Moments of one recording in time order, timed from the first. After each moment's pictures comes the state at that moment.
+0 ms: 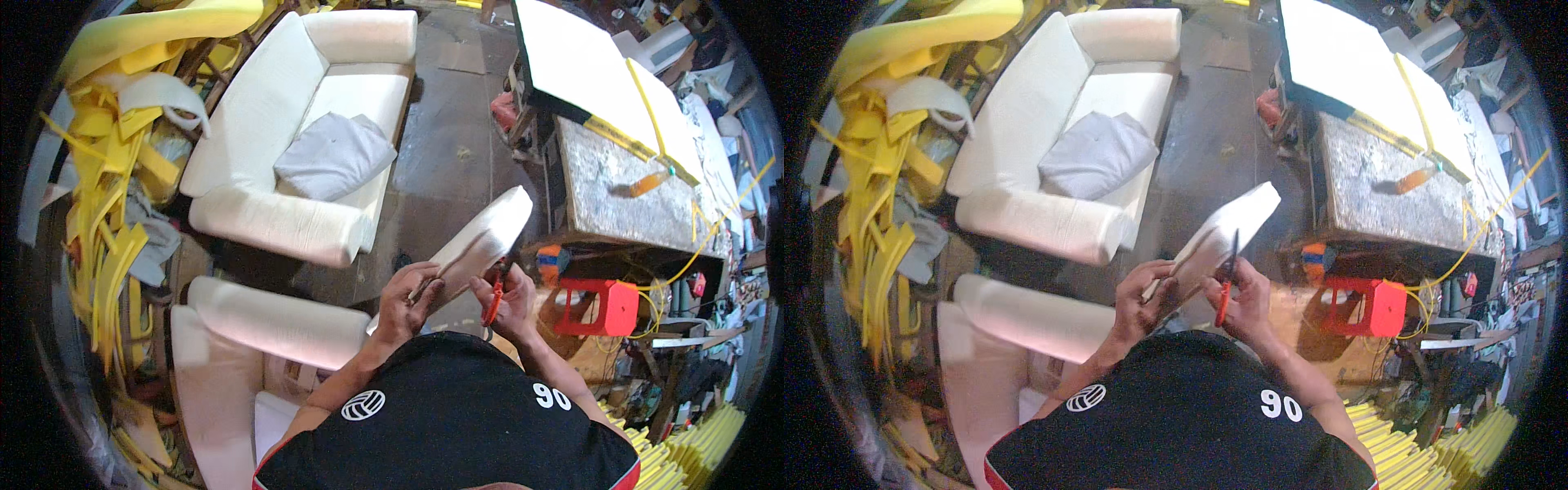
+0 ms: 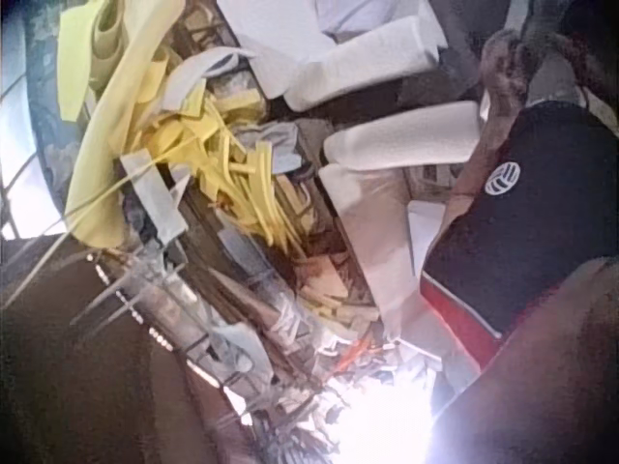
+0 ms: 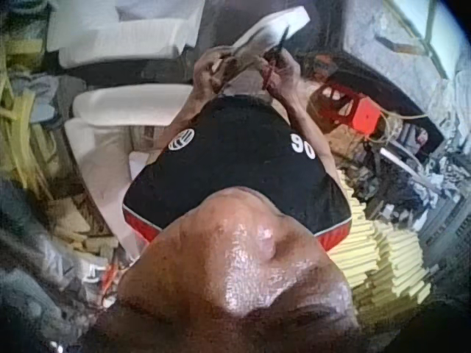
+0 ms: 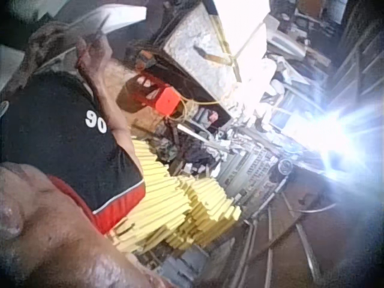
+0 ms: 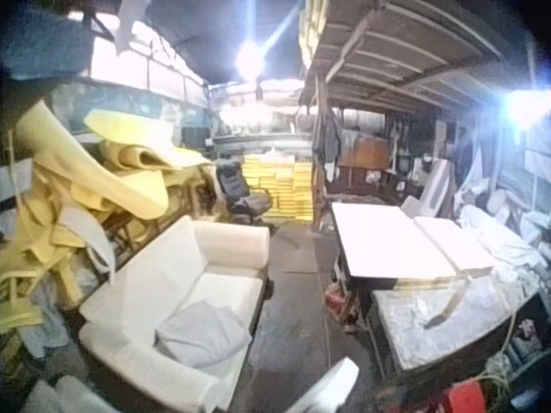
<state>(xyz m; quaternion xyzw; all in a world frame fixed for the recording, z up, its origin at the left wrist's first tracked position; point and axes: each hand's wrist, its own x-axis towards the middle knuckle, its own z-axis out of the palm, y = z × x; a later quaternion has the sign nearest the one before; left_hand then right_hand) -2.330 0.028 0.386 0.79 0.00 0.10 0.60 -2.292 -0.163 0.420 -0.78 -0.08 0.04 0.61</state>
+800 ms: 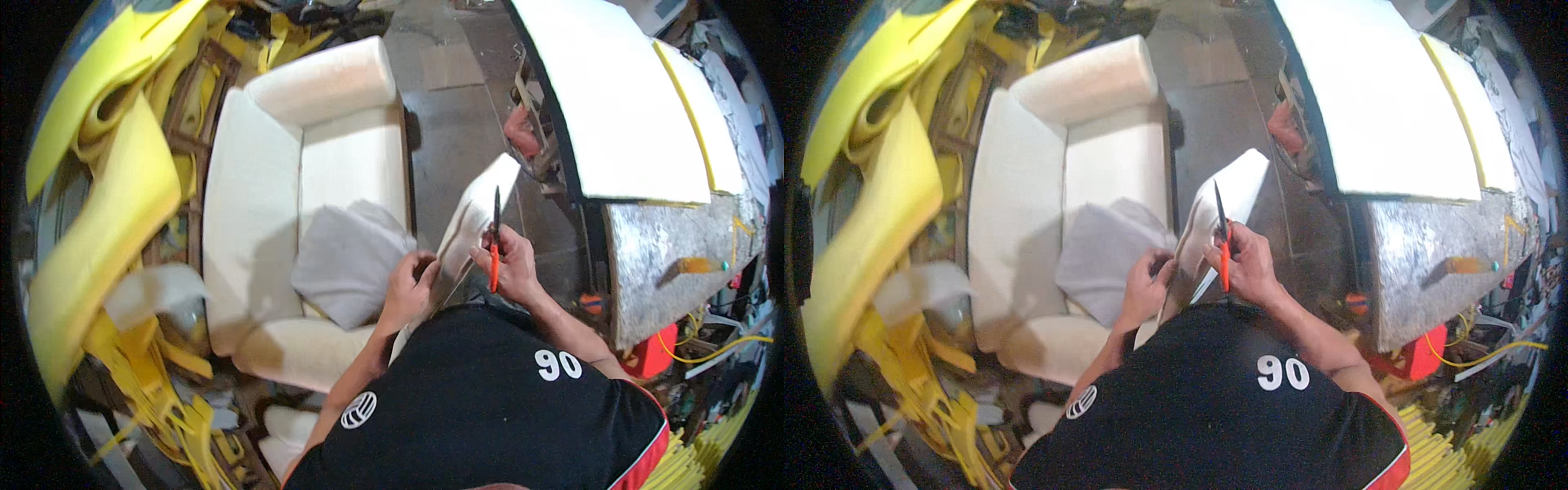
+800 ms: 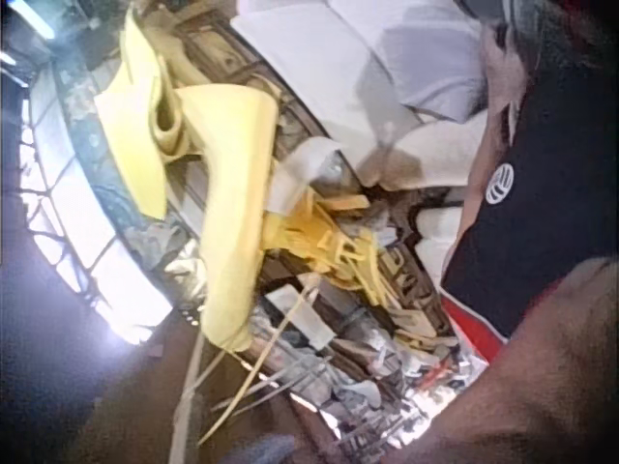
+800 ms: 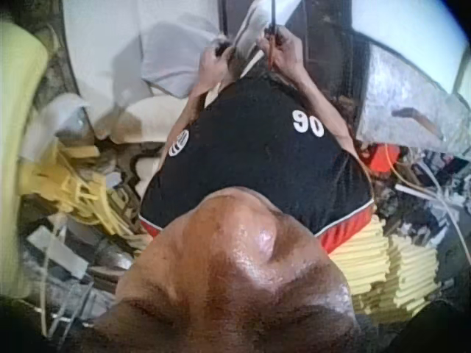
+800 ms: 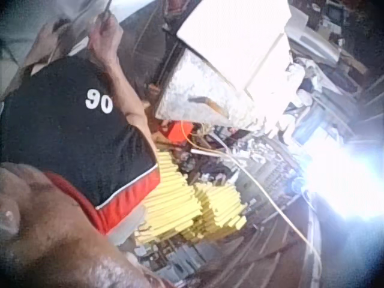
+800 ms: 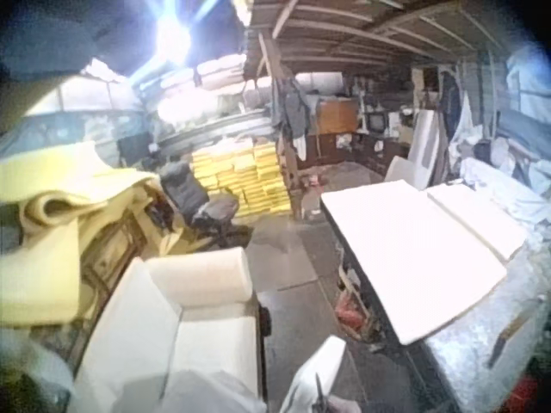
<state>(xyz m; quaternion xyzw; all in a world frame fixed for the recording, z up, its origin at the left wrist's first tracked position) -1.764 0.135 0.363 0.83 0.03 -0.06 0.55 -1.732 -0.077 0.382 -0.79 -0.04 0.04 0.61</state>
